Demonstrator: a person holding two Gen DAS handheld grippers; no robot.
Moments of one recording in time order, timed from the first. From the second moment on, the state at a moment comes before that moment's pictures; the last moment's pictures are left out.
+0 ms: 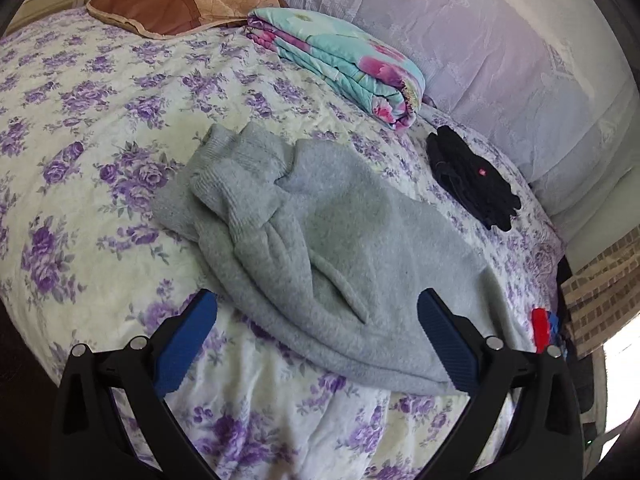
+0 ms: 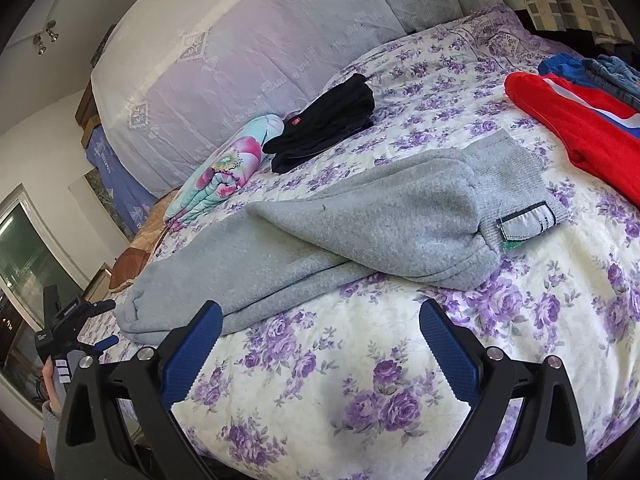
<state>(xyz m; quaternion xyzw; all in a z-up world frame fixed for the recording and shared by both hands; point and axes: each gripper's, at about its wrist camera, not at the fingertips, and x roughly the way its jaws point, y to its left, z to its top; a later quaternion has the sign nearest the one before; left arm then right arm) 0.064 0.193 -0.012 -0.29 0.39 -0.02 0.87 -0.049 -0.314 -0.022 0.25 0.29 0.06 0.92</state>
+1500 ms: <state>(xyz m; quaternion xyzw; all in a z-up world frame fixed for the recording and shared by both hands) 0.089 0.237 0.017 -0.37 0.36 -0.03 0.85 -0.042 -0.375 -0.051 0.40 0.29 0.13 0.86</state>
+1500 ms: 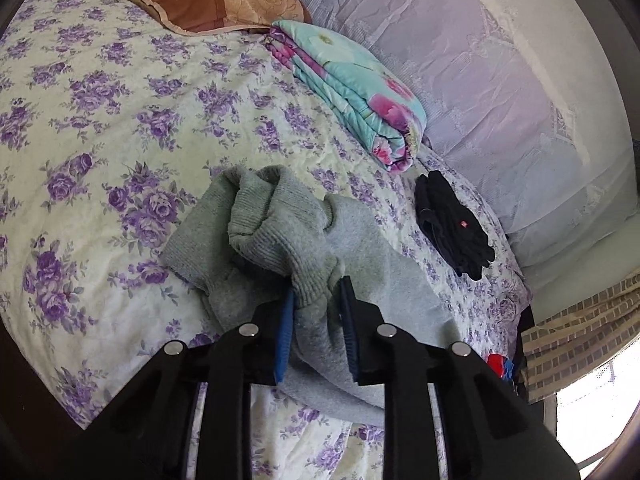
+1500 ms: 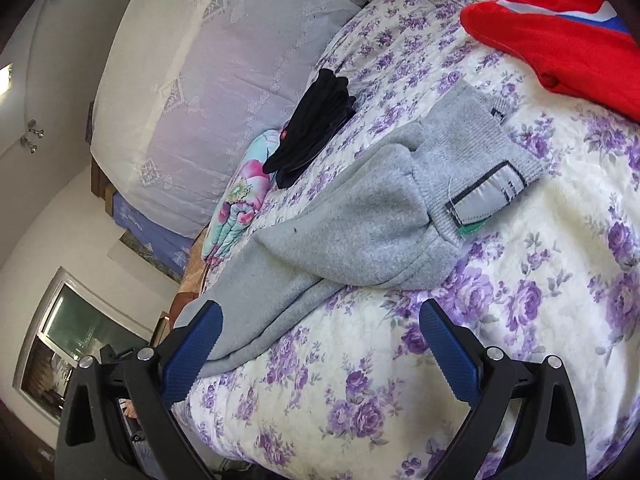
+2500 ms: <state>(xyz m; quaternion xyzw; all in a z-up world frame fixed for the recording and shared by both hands) 0.104 0.246 -0.008 -0.37 0.39 -0.01 0.84 0.004 -0.418 -0.048 0.41 0.28 0.09 0.86</state>
